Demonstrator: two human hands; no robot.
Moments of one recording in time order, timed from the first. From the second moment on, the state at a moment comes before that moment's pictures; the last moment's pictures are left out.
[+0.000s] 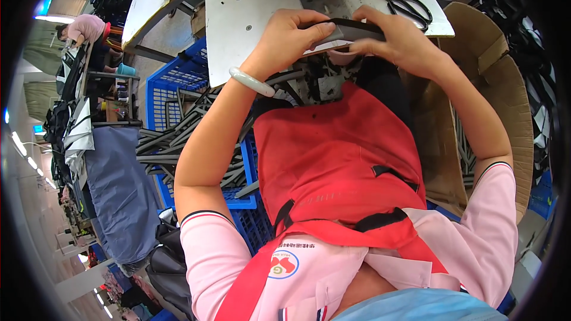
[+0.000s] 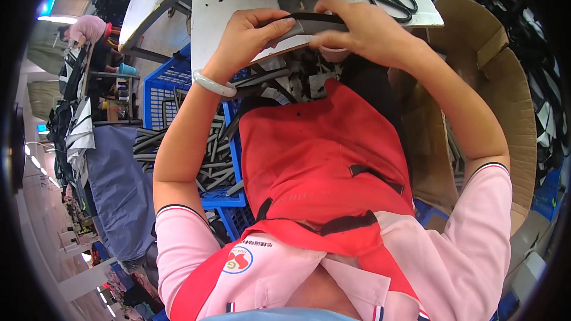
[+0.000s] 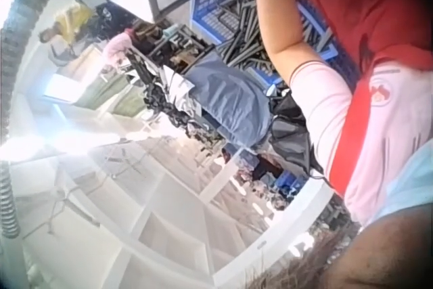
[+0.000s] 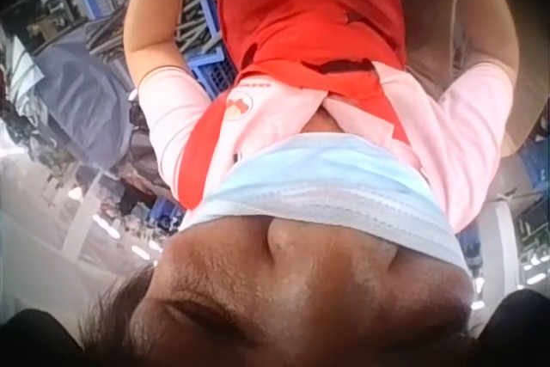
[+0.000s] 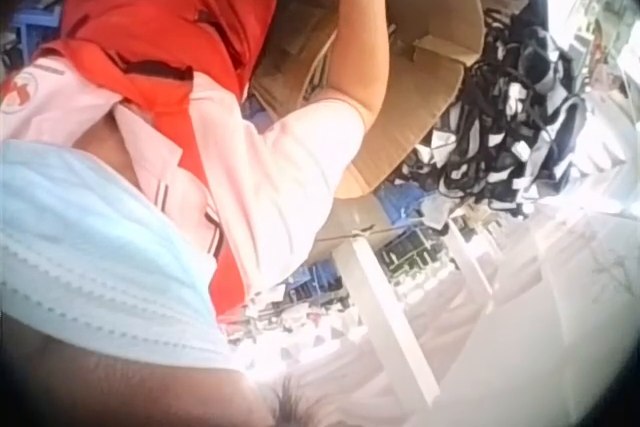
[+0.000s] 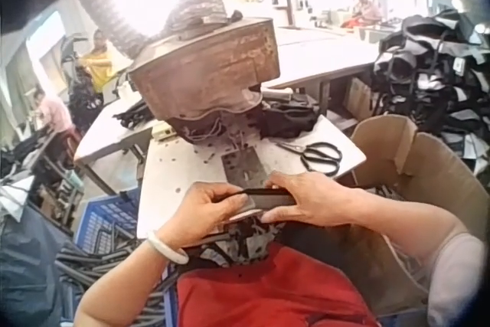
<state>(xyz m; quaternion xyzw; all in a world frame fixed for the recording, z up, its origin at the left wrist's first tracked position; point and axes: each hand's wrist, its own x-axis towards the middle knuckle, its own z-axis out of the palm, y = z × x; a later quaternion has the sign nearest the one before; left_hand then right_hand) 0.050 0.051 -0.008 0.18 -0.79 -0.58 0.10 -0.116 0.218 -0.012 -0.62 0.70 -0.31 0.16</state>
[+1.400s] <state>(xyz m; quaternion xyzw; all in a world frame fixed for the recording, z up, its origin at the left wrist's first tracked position) 0.034 -0.005 -0.005 0.21 -0.76 -0.52 0.34 -0.196 0.179 -0.013 -0.50 0.80 -0.33 -0.04</state>
